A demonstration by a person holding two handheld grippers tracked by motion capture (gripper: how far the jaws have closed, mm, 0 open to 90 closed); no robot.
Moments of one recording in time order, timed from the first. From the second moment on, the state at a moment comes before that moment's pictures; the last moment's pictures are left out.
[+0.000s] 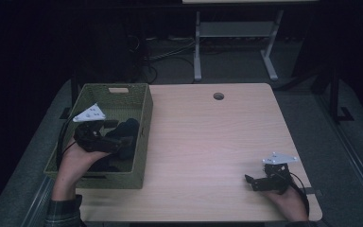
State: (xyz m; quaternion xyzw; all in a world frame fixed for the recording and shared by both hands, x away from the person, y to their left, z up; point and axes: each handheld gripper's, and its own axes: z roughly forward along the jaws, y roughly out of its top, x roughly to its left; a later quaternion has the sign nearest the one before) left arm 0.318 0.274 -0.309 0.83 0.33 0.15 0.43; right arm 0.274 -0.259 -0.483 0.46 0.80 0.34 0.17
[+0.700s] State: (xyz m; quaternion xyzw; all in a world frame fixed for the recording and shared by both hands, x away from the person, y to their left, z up) left arm 0.330 0.304 -0.328 0.83 0.36 0.14 0.40; right arm 0.274 -0.260 -0.483 0.46 0.80 0.34 0.17
